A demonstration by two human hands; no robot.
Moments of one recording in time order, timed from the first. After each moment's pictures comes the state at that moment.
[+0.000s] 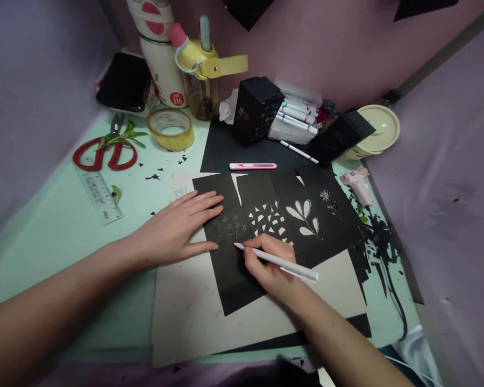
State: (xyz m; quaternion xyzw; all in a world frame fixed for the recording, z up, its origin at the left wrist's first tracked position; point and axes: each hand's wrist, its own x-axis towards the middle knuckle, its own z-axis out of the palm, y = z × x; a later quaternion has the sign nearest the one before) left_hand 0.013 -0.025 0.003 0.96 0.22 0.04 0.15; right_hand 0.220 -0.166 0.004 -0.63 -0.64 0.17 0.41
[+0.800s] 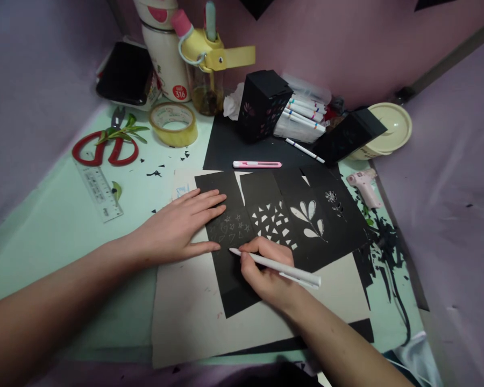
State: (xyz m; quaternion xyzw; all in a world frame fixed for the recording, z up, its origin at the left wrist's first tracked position) left_hand 0.013 -0.023 0.004 0.96 0.22 0.04 0.17; right_hand 0.210 -0.166 0.006 -0.62 -0.63 0.22 0.41
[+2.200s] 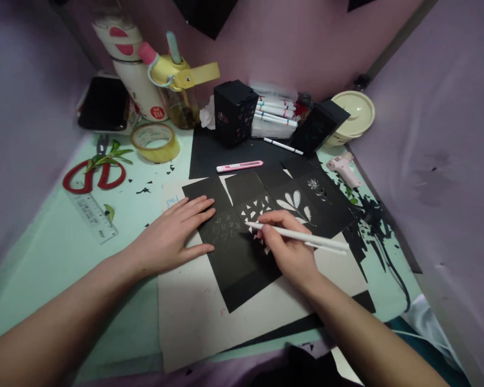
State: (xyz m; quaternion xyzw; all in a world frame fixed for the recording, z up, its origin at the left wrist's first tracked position) left_hand 0.011 -0.022 0.004 0.97 0.21 0.04 0.14; right_hand 0.239 -0.168 0.014 -0.67 -0.46 0.24 0.53
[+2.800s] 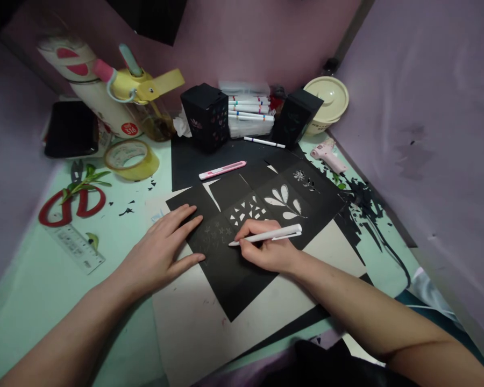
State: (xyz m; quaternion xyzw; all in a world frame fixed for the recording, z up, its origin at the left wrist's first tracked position) left_hand 0.011 -0.018 0.004 0.97 0.21 0.04 0.12; right_hand 0.243 -0.151 0.006 -0.60 -0.61 0.28 0.44
